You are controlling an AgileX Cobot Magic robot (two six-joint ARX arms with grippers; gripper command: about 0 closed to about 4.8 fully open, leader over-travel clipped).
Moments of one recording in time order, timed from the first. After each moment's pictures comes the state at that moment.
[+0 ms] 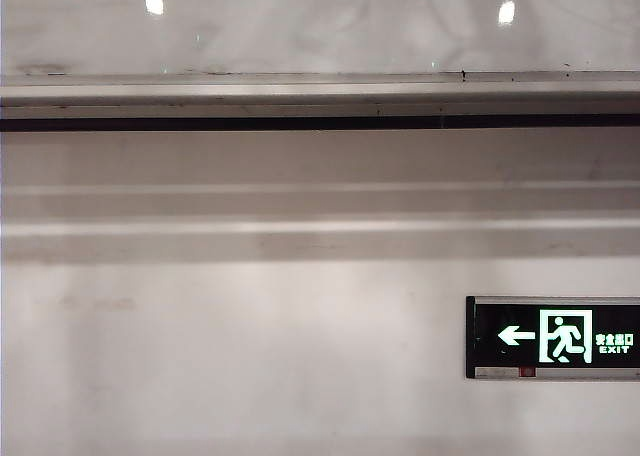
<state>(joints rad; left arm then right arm) -0.65 0.91 1.30 -0.22 0.00 0.09 0.34 1.48 1.89 -0.34 0.16 -0.38</state>
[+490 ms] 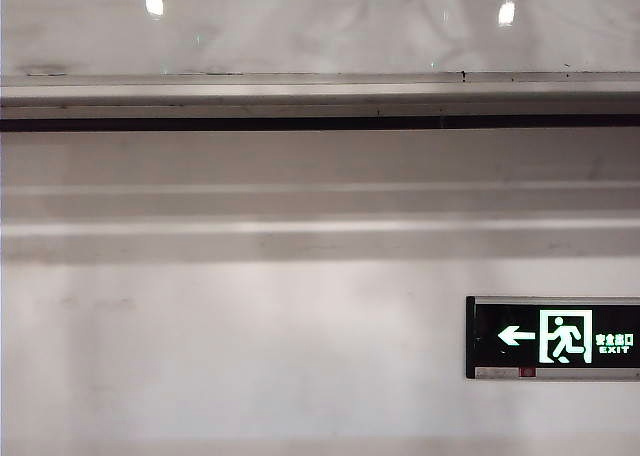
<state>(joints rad) -0.65 0.91 1.30 -0.22 0.00 0.09 0.34 1.51 1.90 -0.35 0.16 -0.38</state>
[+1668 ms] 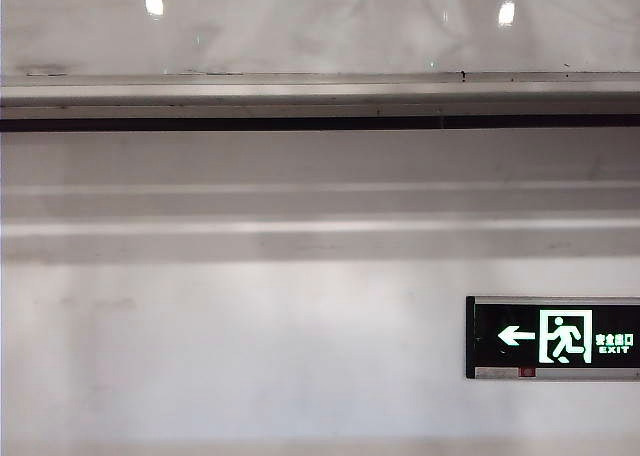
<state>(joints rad) -0.65 0.91 1.30 -0.22 0.00 0.09 0.35 1.52 1.89 -0.22 0.16 -0.38</state>
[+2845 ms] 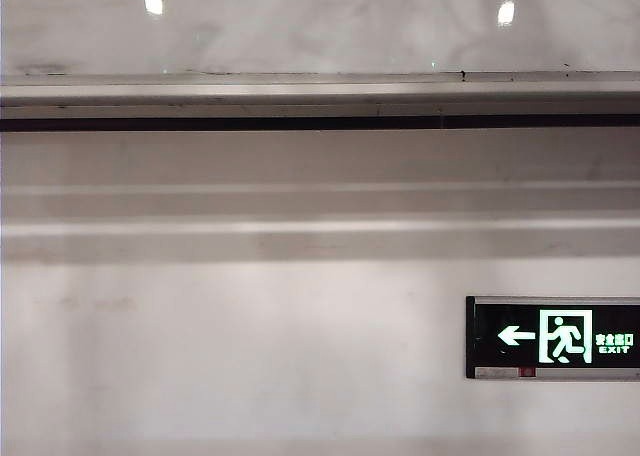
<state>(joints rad) -0.65 0.91 1.30 -0.22 0.00 0.09 0.29 1.46 1.89 -0.25 0.13 -0.40</state>
